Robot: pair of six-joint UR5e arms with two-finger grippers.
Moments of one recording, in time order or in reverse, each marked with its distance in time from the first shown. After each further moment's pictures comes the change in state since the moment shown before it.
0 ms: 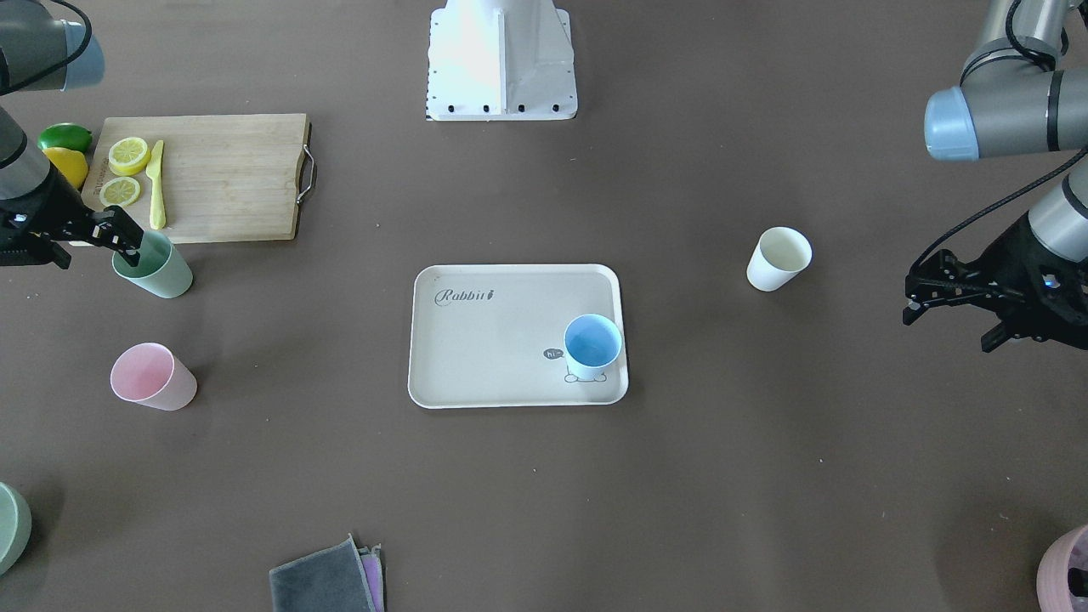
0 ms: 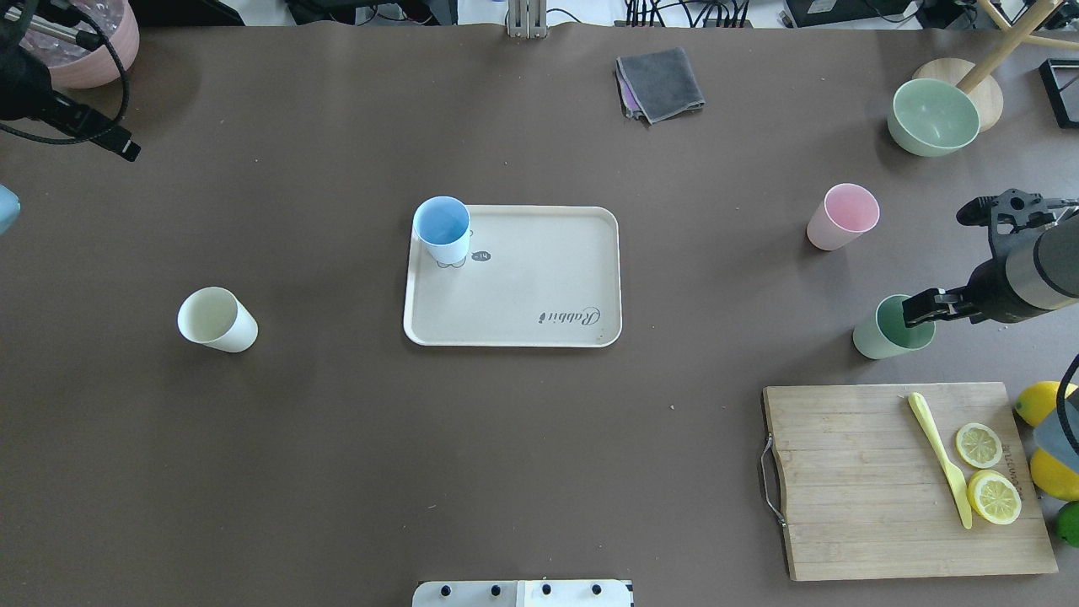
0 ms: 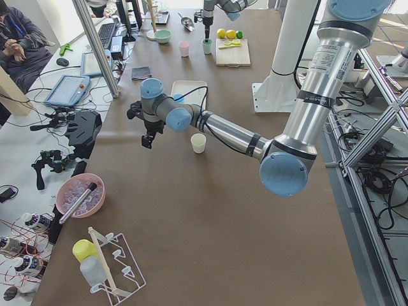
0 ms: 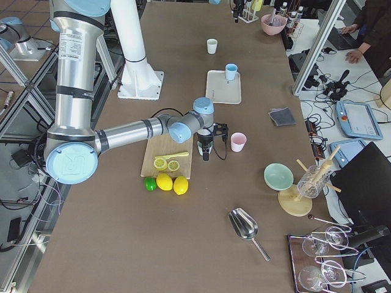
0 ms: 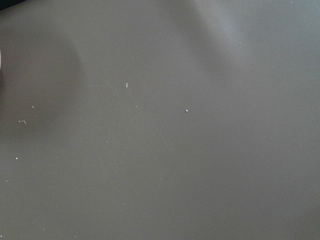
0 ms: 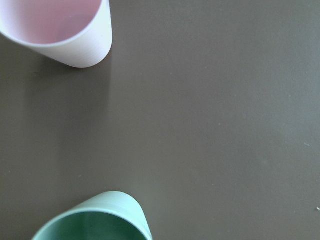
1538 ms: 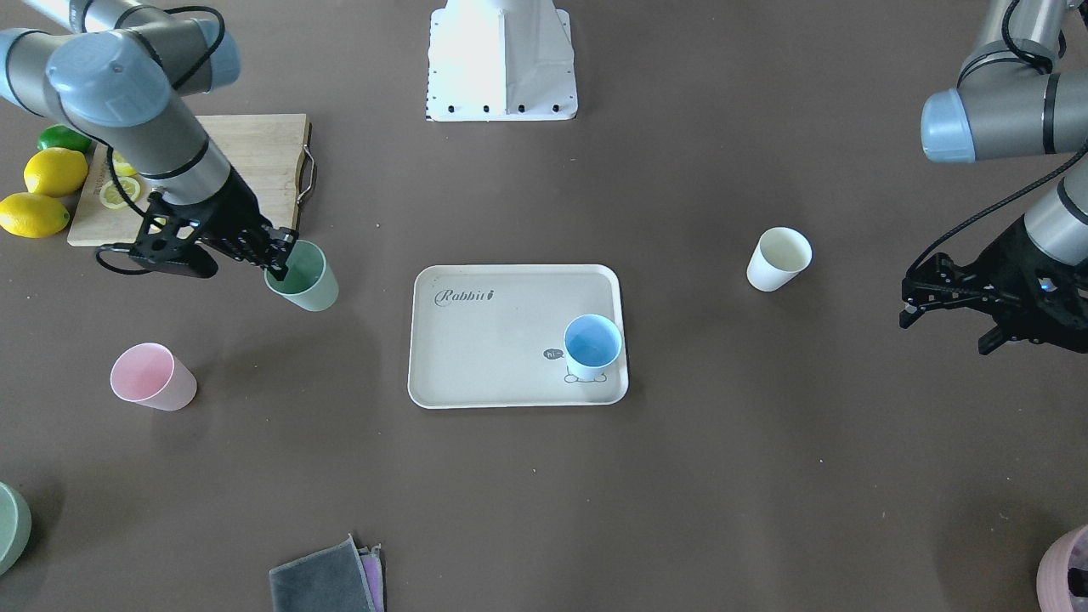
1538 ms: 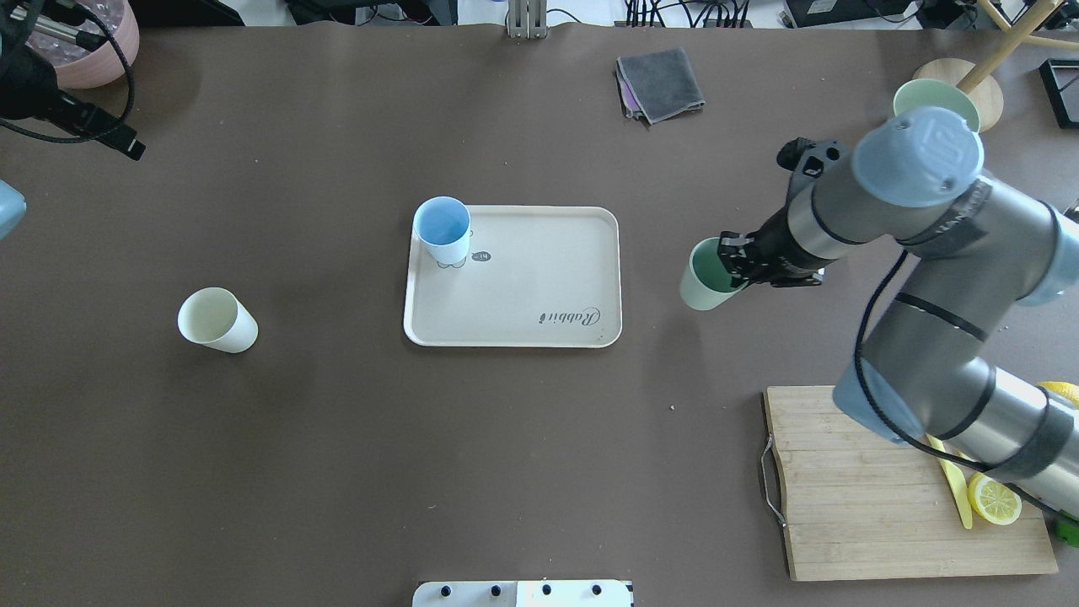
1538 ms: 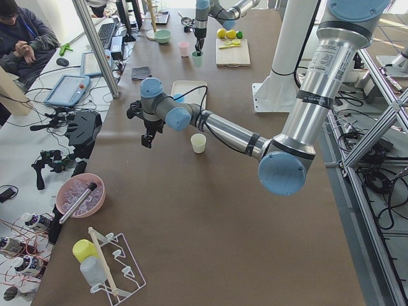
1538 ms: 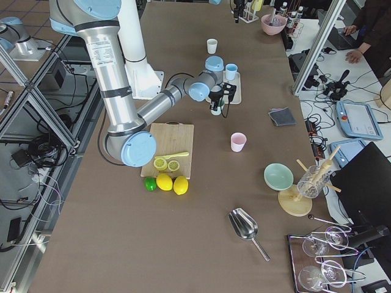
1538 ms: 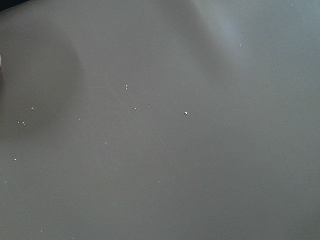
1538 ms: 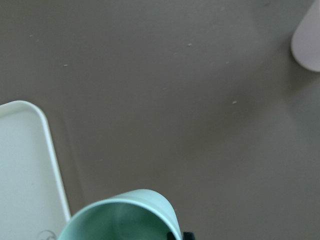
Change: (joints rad) left arm 0.005 -0.010 0.005 0.000 0.005 -0.017; right arm -0.169 0.476 -0.011 -0.244 -0.033 0.564
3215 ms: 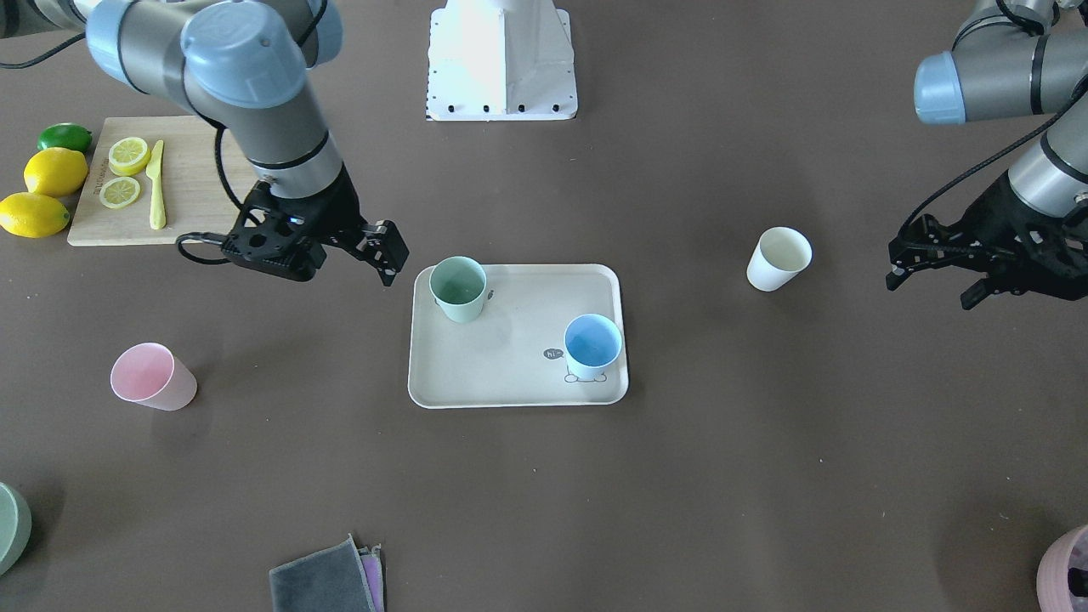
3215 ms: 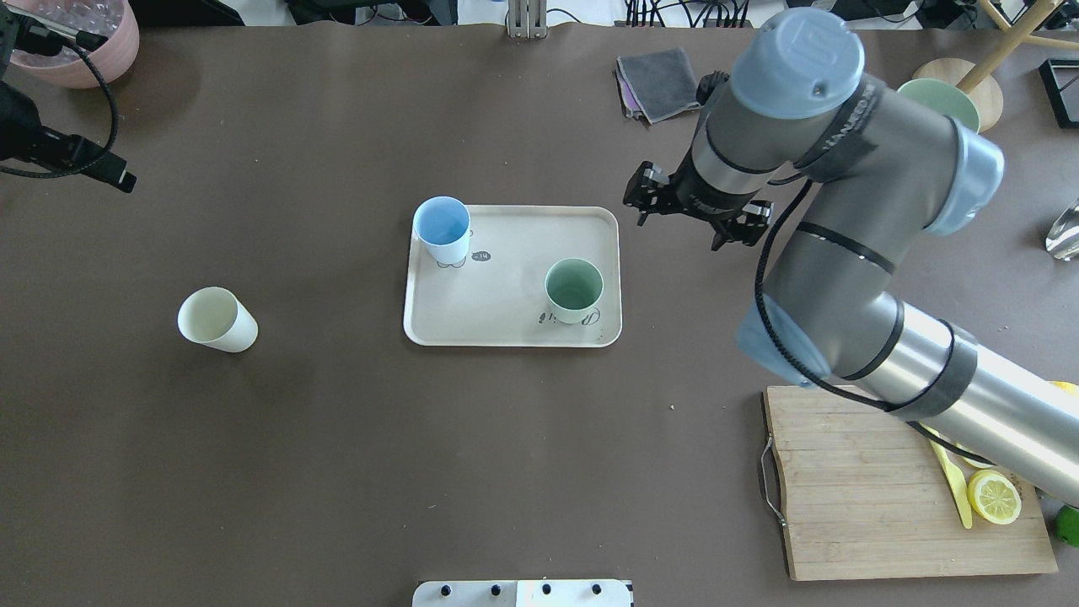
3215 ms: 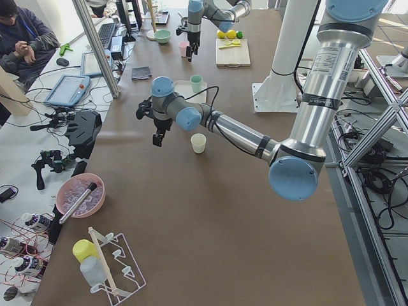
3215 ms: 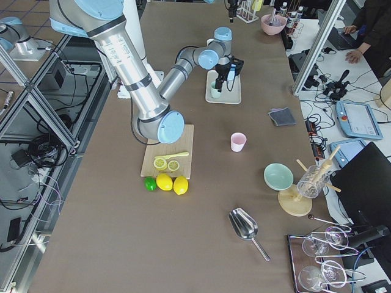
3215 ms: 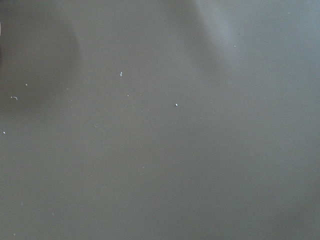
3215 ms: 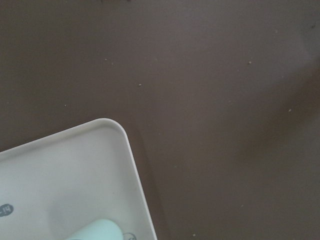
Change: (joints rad) left arm 0.043 0.155 -0.176 -0.017 -0.007 -0.188; right arm 0.077 0.183 -0.015 -0.253 0.024 -0.088
